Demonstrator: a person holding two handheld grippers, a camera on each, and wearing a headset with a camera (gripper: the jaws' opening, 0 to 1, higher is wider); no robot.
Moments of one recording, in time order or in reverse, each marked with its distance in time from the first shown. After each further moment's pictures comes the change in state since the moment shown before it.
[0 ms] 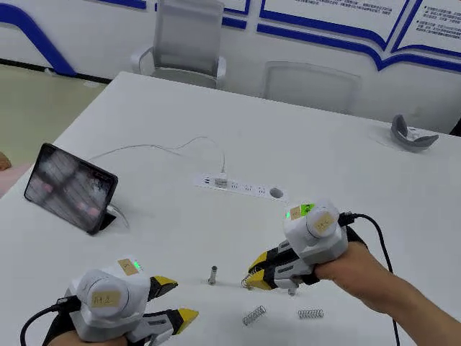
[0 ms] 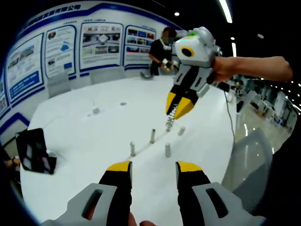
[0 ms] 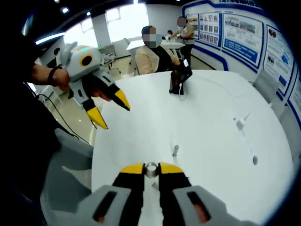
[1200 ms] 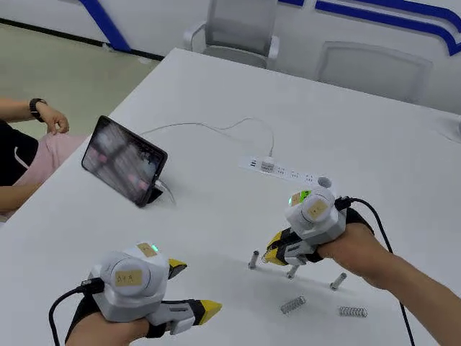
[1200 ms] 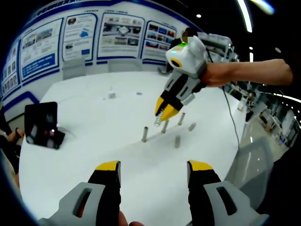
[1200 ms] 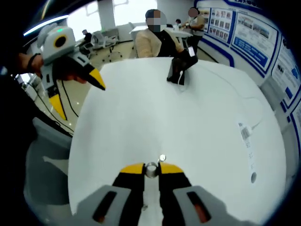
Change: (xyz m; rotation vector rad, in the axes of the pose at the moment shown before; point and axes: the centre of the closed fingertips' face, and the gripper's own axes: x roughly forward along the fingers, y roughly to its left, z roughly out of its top) left arm -0.019 0.019 -0.031 -0.148 0.028 0.090; right arm 0.071 -0.039 0.001 -0.103 0.130 -0.017
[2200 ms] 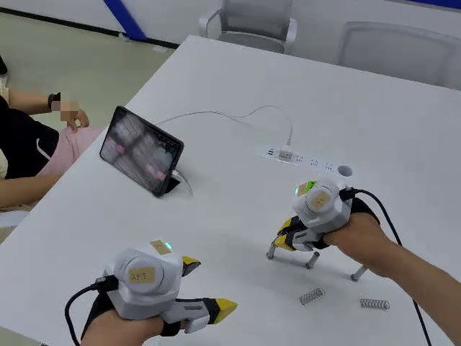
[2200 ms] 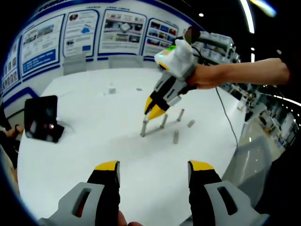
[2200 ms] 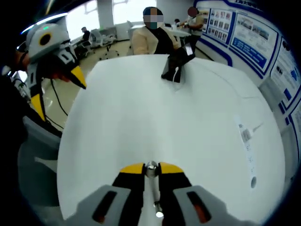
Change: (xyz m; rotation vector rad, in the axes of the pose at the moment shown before) left arm -0.004 -0.004 -0.010 -0.022 0.027 -0.005; right arm 0.025 -0.017 -0.001 -0.009 0.001 -0.028
